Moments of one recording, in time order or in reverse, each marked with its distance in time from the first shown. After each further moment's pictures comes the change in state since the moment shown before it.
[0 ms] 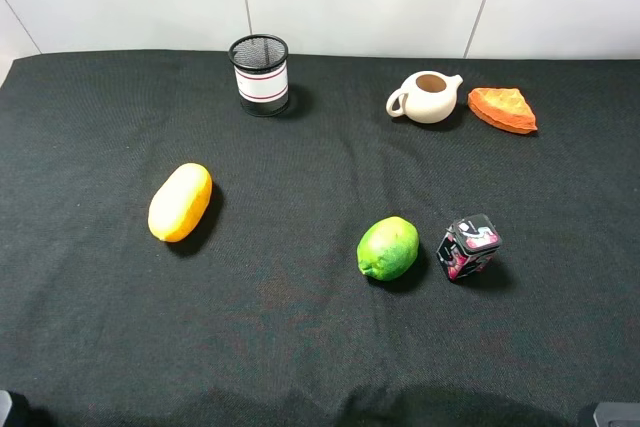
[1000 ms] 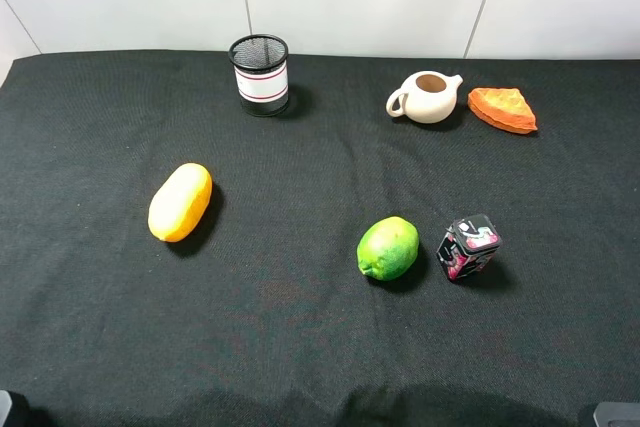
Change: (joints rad) left arm -0.030 -0.162 0.056 -0.044 -0.026 0.001; right arm 0.000 0.000 0.000 0.000 0.000 0.000
